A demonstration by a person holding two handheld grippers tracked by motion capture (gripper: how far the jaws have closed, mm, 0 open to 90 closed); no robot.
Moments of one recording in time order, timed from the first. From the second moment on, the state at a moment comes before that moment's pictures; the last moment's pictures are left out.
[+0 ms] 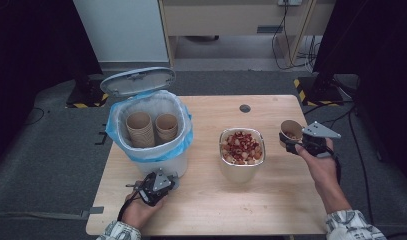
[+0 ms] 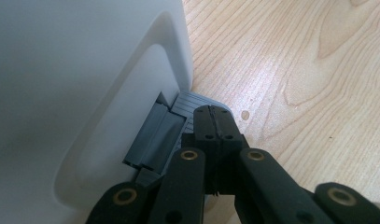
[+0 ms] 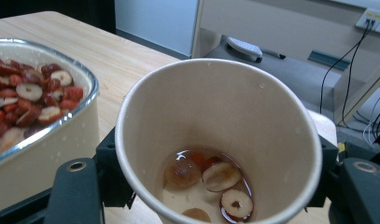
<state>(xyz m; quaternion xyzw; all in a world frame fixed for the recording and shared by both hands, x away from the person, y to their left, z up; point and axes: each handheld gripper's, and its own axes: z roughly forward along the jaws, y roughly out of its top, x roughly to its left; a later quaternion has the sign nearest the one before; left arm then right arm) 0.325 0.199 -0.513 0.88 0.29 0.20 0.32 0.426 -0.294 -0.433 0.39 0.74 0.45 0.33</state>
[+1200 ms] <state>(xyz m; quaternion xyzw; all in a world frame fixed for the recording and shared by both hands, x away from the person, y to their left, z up) 0.325 0.199 -0.513 0.88 0.29 0.20 0.31 0.451 -0.293 -0.375 0.35 0.74 0.44 0.36</state>
